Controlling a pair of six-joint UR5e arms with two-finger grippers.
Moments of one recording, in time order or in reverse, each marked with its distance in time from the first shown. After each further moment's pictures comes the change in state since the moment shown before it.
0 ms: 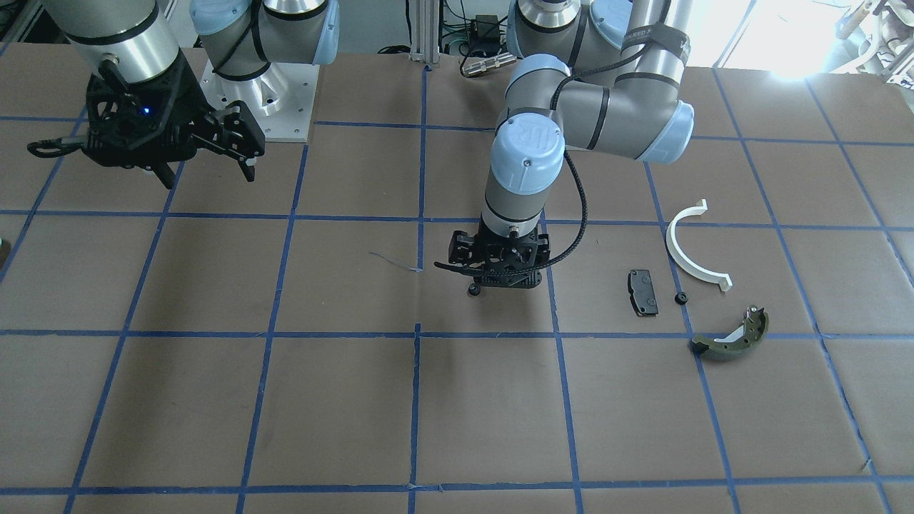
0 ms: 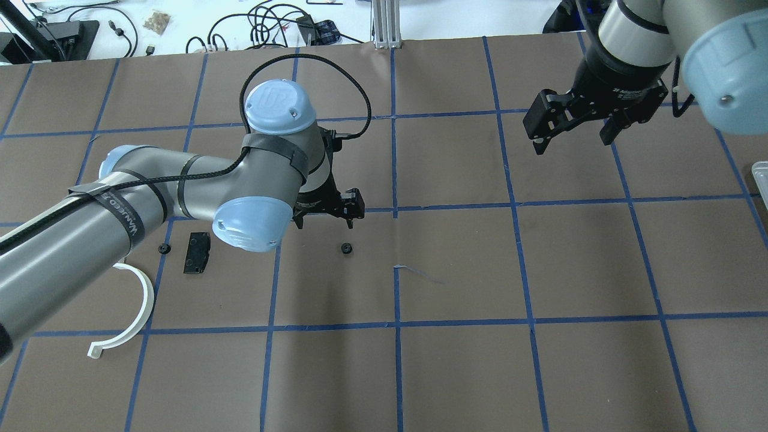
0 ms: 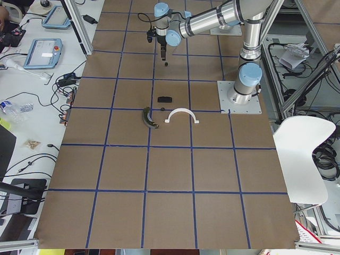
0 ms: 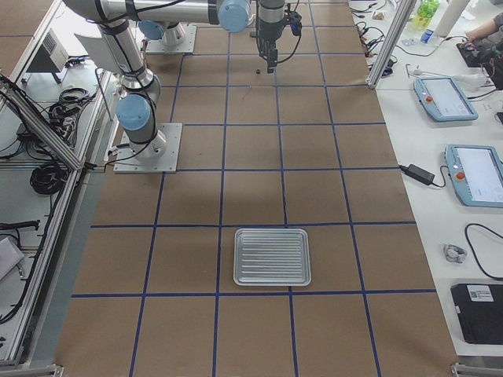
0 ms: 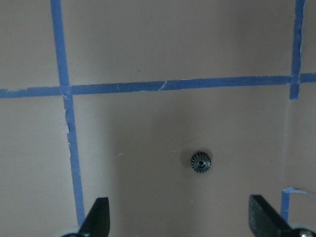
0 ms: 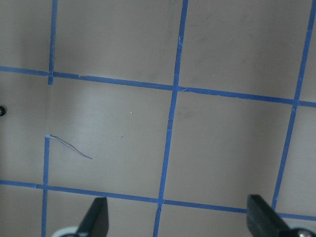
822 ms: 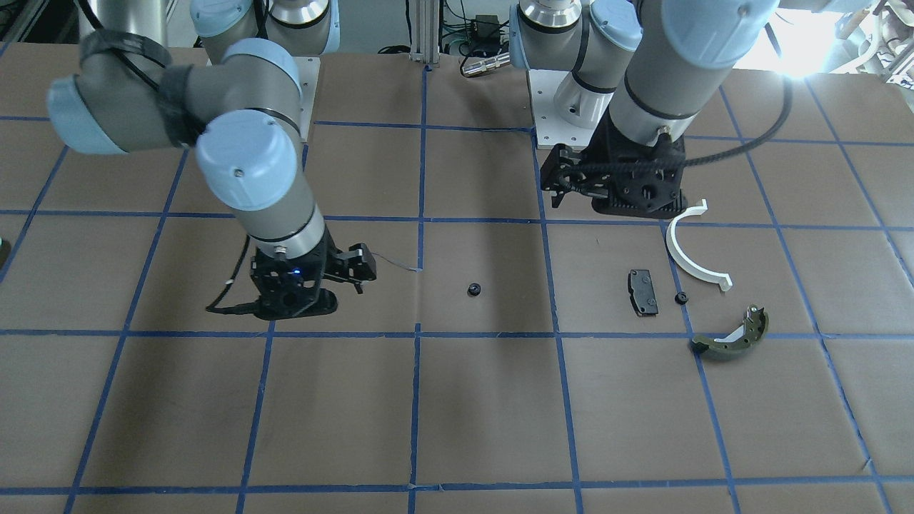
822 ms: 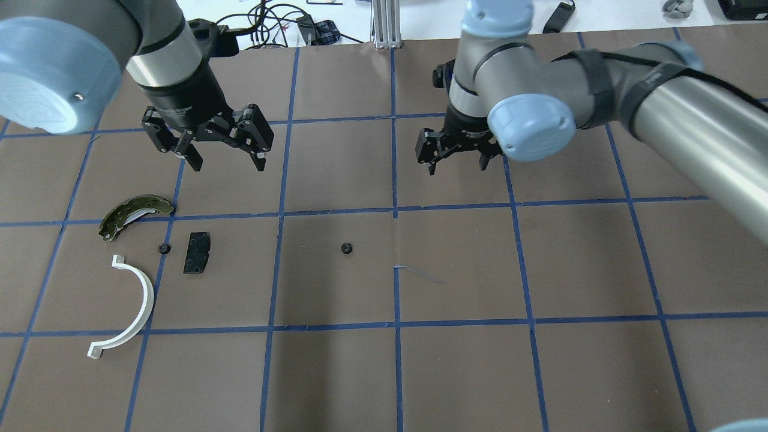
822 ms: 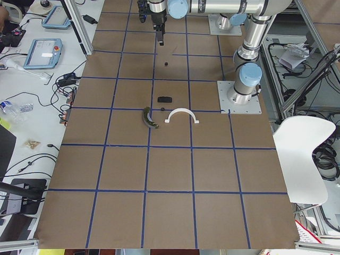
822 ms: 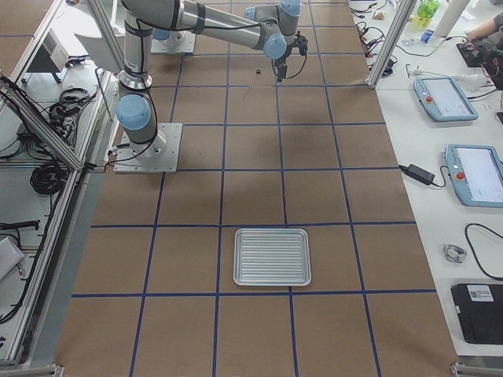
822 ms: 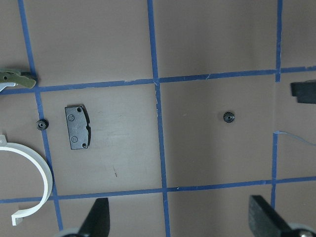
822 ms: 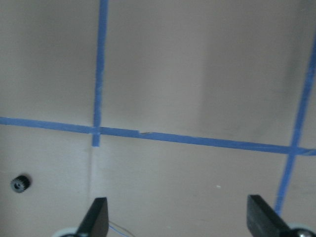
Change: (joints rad) left arm 0.184 0.174 0.307 -0.550 -0.004 0.204; right arm 0.127 0.315 0.011 -0.276 0.049 0.135
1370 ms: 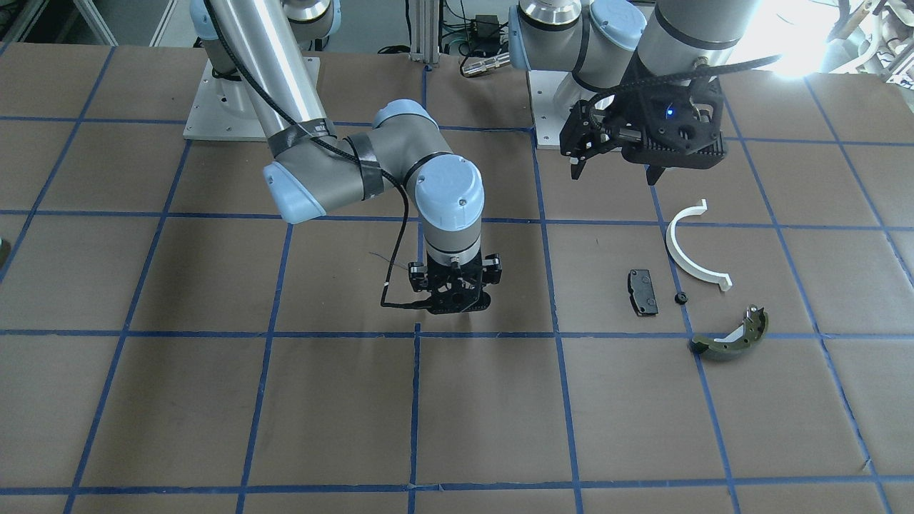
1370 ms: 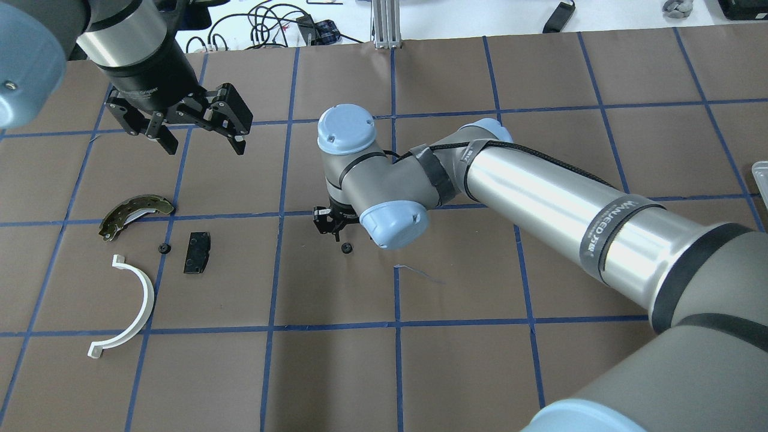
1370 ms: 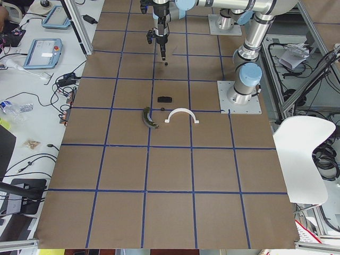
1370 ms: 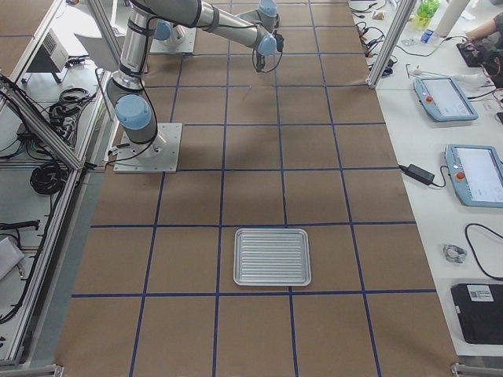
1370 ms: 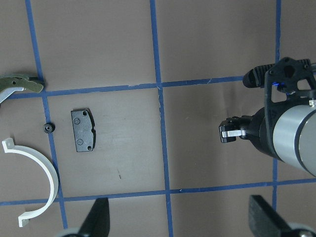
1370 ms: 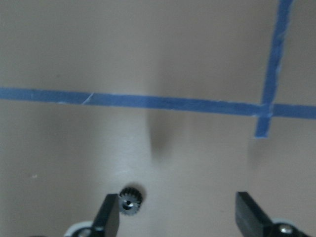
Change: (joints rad) left arm 0.044 0.089 0.072 -0.080 0.004 0.042; right arm 0.329 0.237 0.000 -0.261 0.032 0.381
